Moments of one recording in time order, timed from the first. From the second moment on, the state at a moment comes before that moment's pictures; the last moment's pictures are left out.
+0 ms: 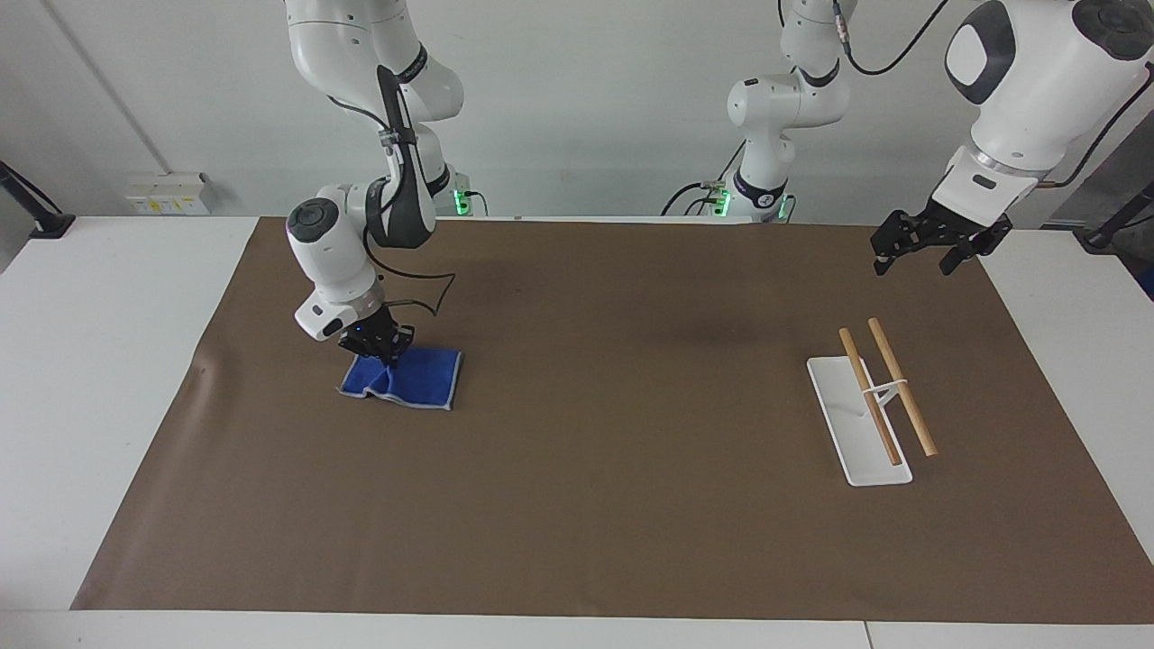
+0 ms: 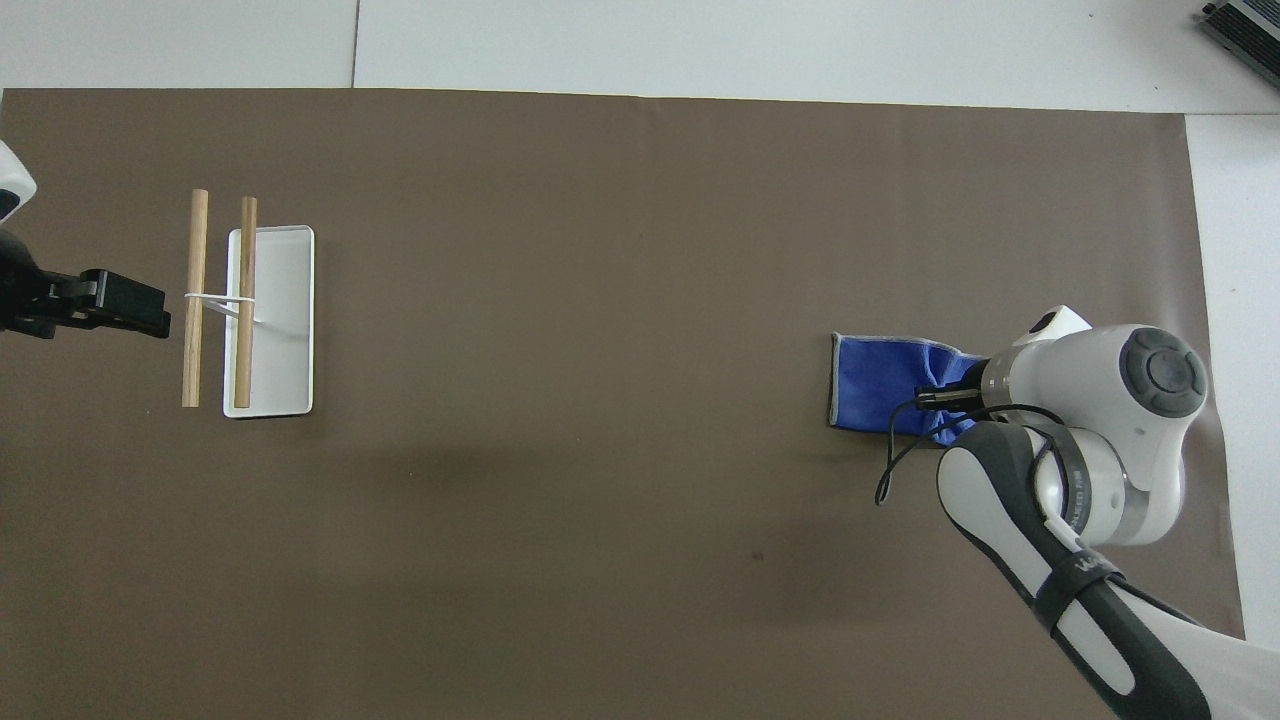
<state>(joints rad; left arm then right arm) 0.03 0.02 -0.09 -1.60 0.00 1.59 0.00 0.06 0.10 -0.04 -2.27 0.10 2.40 -0.06</state>
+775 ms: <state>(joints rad) 0.03 0.02 -0.09 -1.60 0.00 1.59 0.00 0.04 0.07 -0.04 -1.91 0.57 1.93 0.03</state>
